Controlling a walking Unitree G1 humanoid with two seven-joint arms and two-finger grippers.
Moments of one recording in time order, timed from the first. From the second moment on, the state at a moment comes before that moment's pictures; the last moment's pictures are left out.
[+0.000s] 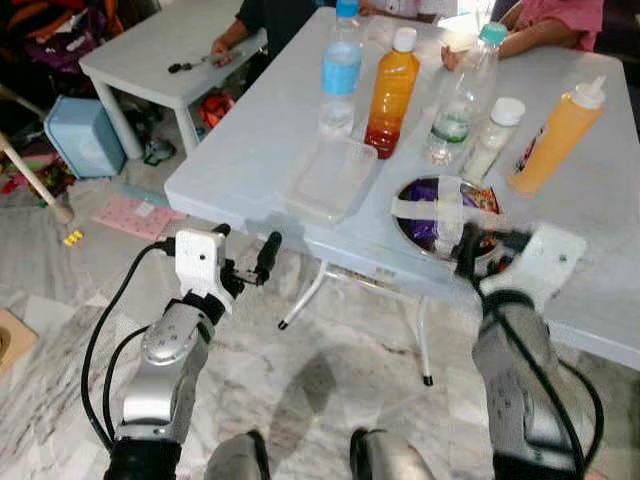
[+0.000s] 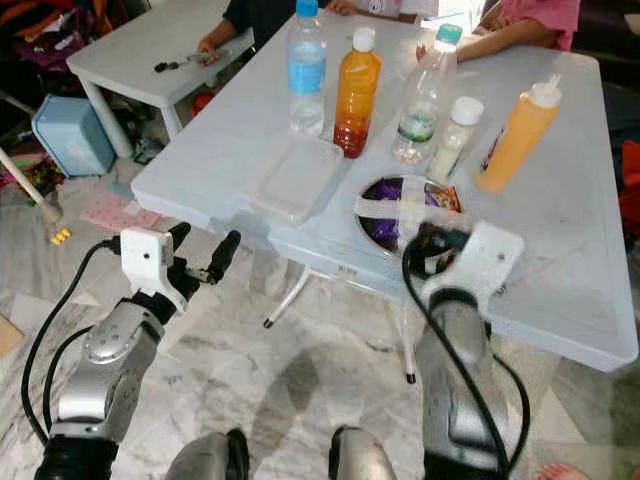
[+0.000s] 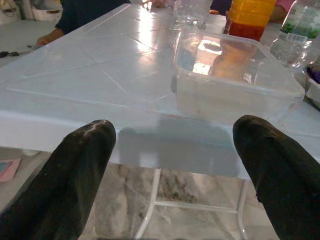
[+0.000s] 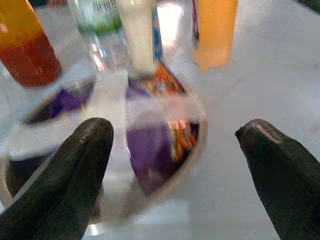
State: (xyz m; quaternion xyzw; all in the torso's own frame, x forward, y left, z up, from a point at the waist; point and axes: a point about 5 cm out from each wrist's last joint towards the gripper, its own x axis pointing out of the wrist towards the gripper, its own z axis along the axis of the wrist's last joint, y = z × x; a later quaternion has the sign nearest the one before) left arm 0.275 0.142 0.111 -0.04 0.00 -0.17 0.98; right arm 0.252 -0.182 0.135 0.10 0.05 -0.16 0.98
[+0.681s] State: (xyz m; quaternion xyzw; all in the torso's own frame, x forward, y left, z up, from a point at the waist) left arm 0.279 0.138 0.116 -0.04 -0.01 -0.18 0.98; right arm 0.266 -0.177 0.121 0.19 0.11 -0.14 0.97
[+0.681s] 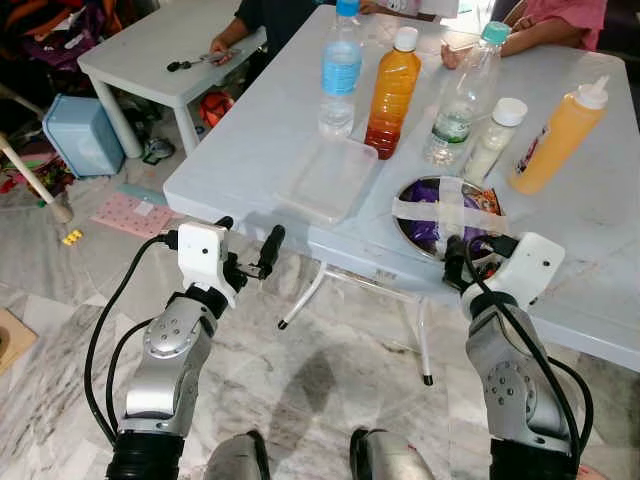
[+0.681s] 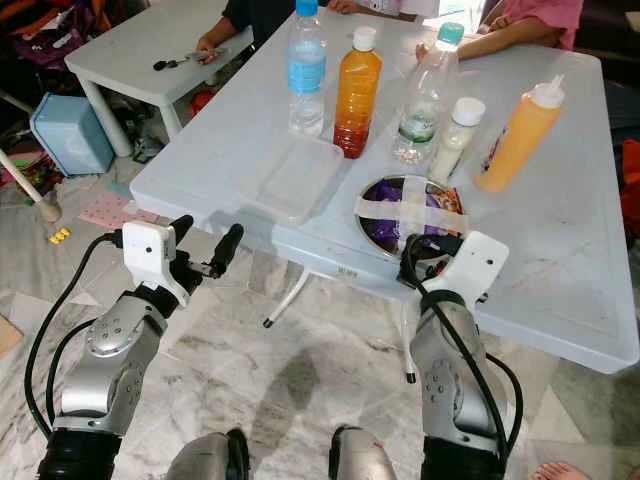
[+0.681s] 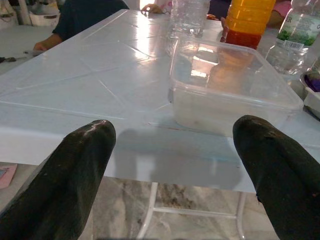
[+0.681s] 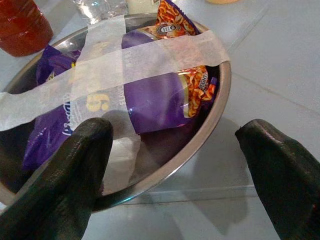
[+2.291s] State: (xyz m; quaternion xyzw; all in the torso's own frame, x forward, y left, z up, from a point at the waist) left arm 0.279 0.133 0.118 -0.03 -0.02 -0.18 0.98; right arm 0.279 -0.190 0.121 0.36 0.18 -0.17 0.90
